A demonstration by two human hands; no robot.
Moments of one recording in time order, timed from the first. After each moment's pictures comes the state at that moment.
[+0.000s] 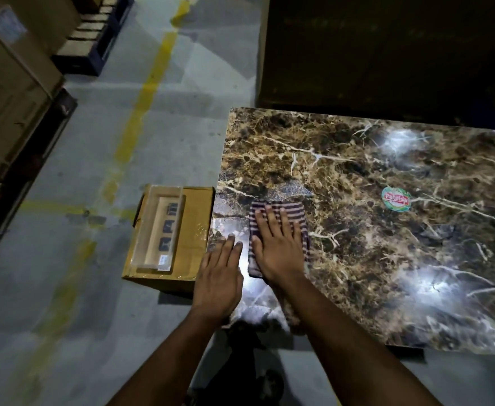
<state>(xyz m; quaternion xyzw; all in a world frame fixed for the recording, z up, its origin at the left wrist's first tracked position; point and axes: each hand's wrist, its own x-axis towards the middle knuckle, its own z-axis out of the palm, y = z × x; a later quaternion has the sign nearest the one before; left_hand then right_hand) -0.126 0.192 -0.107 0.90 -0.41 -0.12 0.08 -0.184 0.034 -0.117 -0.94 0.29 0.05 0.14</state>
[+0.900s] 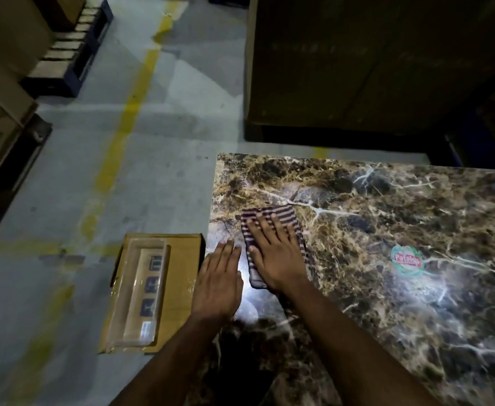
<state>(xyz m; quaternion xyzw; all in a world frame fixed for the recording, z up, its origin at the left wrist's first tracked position) -0.005 0.076 -0.118 0.89 -0.43 -0.10 0.08 -0.079 -0.086 -0.119 -0.96 0.24 0.06 0.13</state>
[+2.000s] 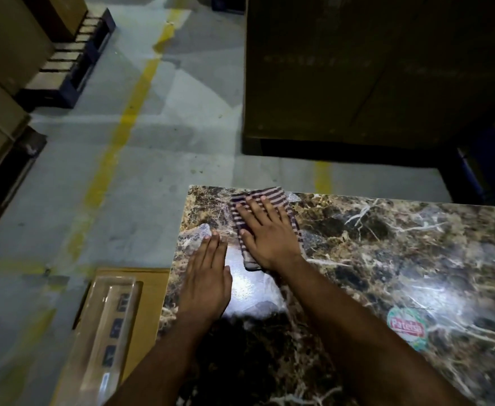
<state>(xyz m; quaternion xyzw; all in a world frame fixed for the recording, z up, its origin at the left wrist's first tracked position) 0.047 -0.046 -0.117 0.91 -0.38 -0.11 0.13 0.002 -0.239 -0.126 -0.97 0.19 0.04 0.11</state>
